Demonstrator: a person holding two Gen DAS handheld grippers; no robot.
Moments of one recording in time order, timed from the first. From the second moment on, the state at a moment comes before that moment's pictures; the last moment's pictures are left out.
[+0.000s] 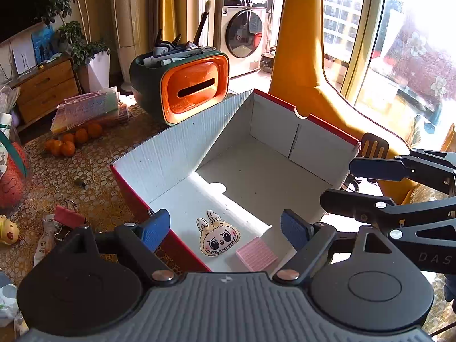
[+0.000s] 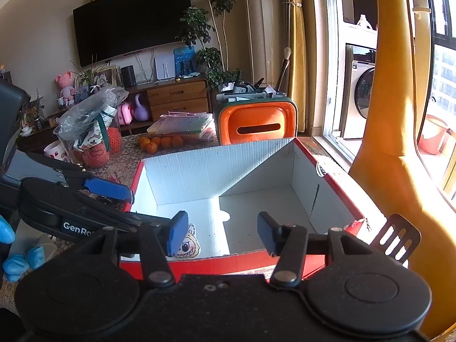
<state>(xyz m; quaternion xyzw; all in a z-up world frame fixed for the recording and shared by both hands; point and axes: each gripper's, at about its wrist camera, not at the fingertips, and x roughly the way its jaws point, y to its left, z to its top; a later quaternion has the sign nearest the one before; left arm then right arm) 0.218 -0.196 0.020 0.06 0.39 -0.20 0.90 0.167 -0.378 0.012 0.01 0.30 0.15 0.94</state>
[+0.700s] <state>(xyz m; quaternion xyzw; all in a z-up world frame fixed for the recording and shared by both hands) 0.138 -0.122 0.033 0.05 0.34 -0.16 0.92 0.108 -0.323 0.036 0.00 0.28 0.18 0.94</state>
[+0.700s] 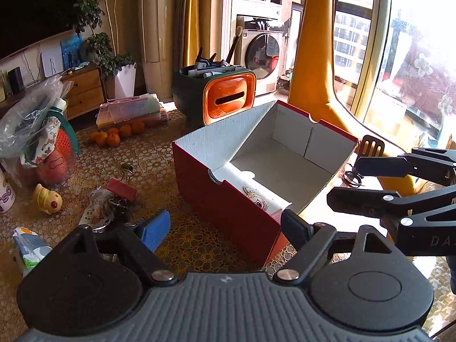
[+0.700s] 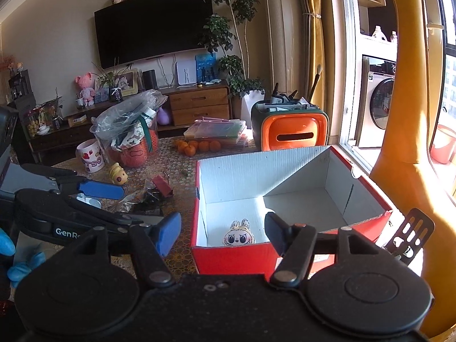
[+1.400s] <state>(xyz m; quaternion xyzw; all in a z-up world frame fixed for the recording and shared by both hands) 0.072 -0.029 0.030 0.02 0.32 -0.10 0.94 0.082 -0.249 0.034 -0.01 0.27 0.21 0.94</state>
